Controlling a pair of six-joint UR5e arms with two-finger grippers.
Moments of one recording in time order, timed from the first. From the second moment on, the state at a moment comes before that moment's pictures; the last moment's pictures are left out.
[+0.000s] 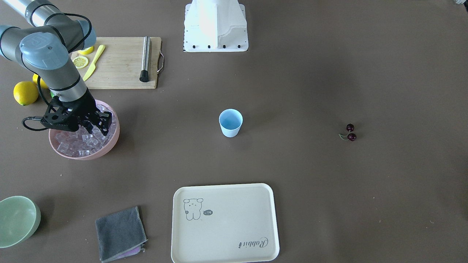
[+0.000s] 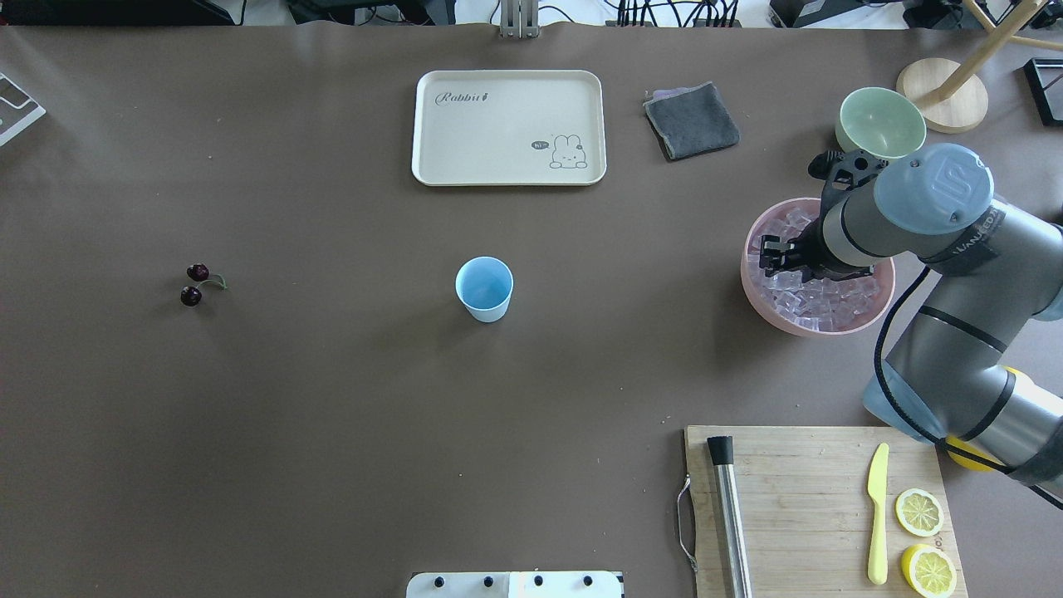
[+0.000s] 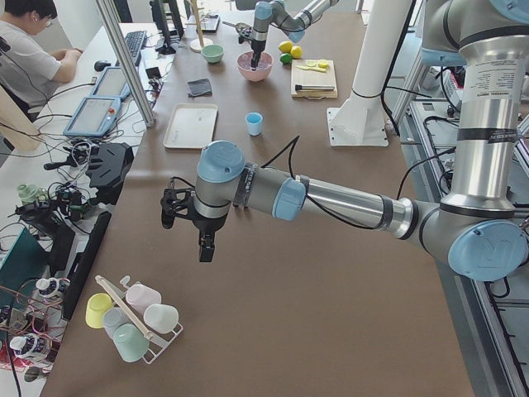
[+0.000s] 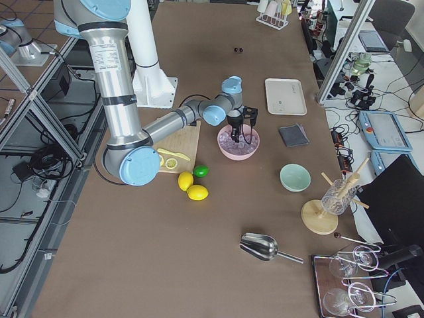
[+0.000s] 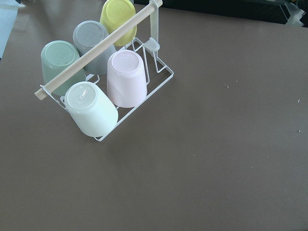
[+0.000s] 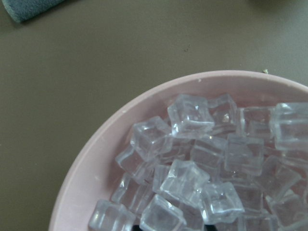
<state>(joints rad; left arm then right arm) -1.65 -1.59 -1.78 -1.67 -2.33 -0.32 0.76 -1.37 1.79 -1.29 1.91 1.21</state>
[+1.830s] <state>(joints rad) -1.64 -1.57 -1.78 -1.69 -2.33 -0.32 0.82 -1.18 1.89 -1.31 1.97 1.21</state>
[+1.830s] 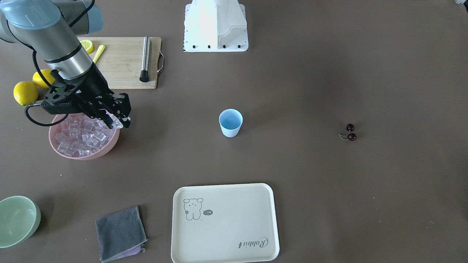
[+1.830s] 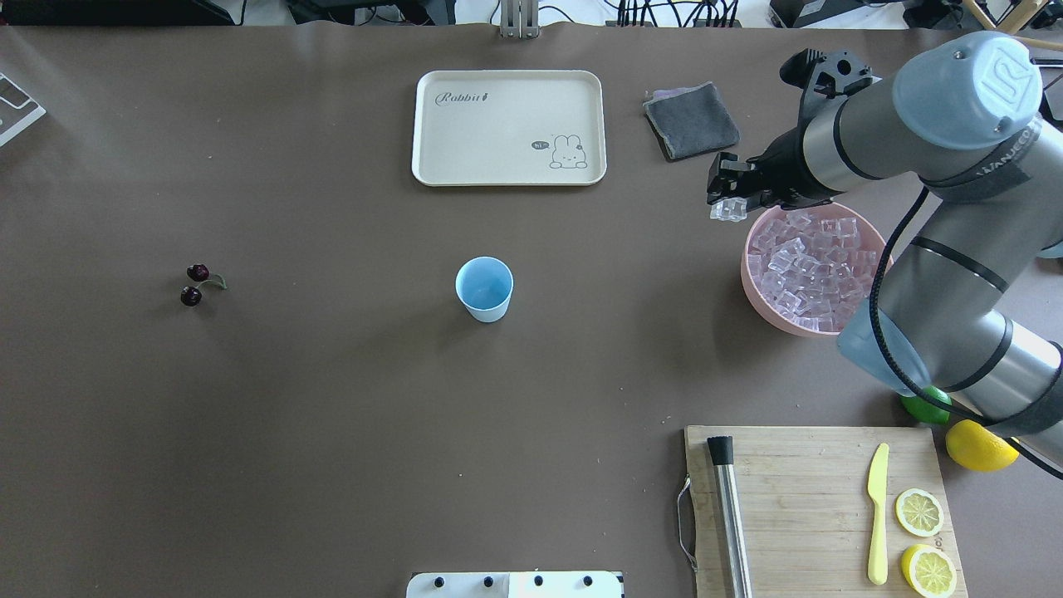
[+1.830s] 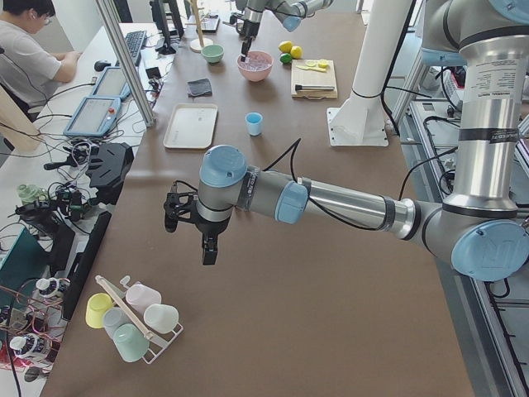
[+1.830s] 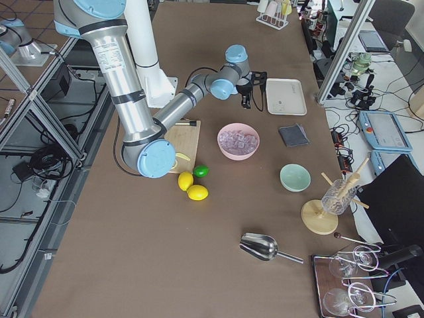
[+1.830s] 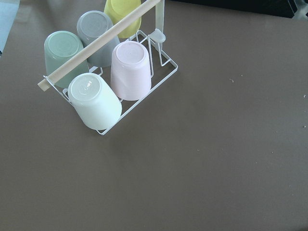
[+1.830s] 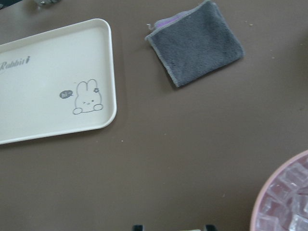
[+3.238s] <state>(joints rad) -1.62 -1.57 -1.78 -1.74 -2.34 -0.32 0.54 -0.82 1.65 -1.25 1.80 1.21</state>
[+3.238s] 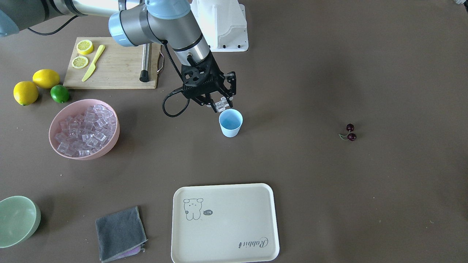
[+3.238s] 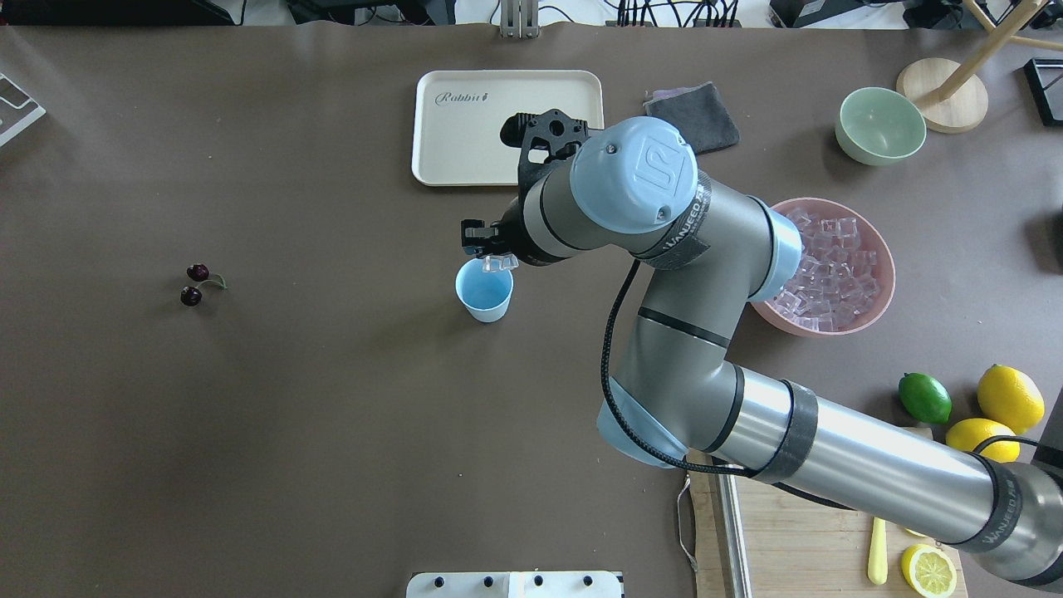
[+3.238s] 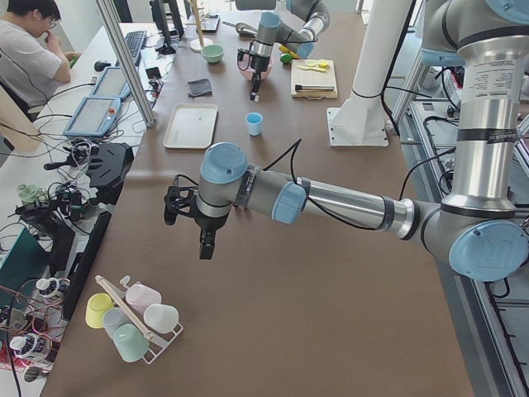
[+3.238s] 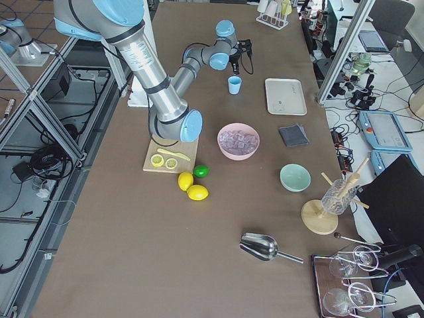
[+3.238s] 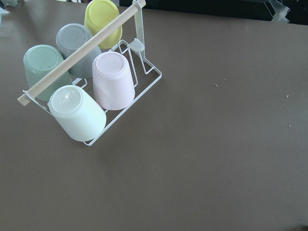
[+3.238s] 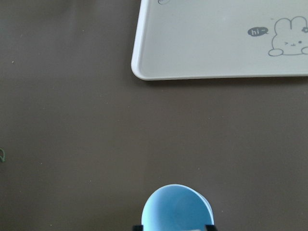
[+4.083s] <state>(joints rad) -1.61 -1.55 -1.78 -1.77 -2.34 -0.33 0.50 -0.81 1.51 -1.11 1.77 1.20</state>
